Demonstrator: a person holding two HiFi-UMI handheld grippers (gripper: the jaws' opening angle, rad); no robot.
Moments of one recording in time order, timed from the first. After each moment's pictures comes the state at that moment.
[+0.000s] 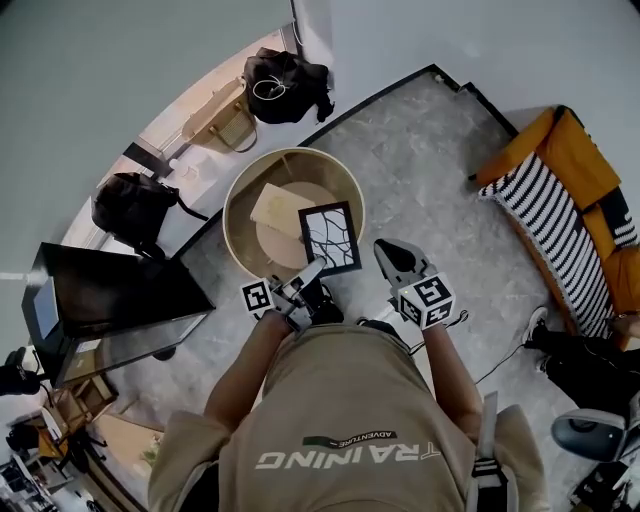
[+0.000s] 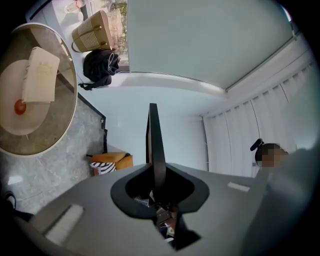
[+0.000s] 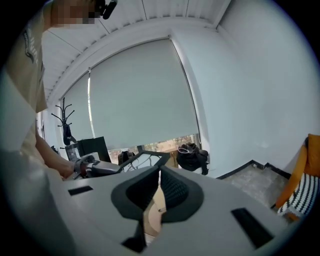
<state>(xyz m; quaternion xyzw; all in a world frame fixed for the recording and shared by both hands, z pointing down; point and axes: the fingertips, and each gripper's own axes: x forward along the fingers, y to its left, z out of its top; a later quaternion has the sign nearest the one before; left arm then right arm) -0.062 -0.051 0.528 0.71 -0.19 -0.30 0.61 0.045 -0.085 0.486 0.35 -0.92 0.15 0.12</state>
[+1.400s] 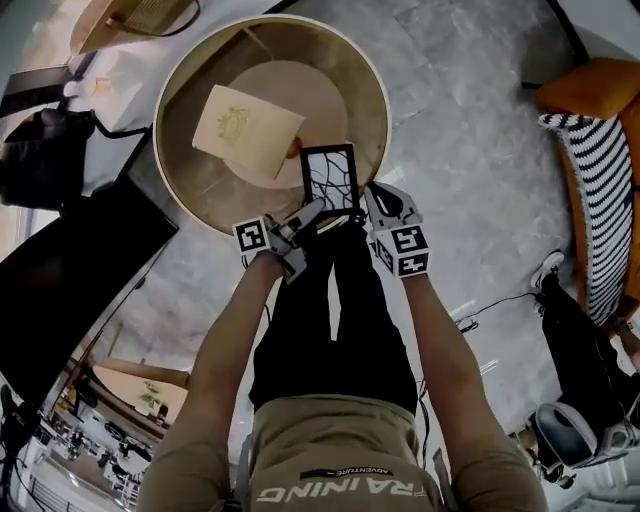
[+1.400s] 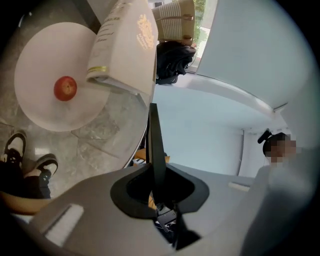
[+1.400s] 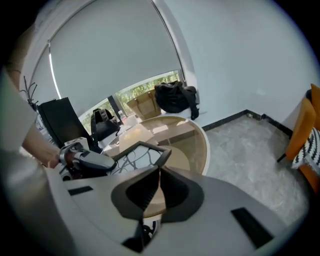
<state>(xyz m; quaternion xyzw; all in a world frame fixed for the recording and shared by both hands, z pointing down) -0.081 -0.125 0.916 0.58 -0.25 -0.21 0.75 0.005 -0.173 0.898 0.35 -0.84 0.30 0.28</state>
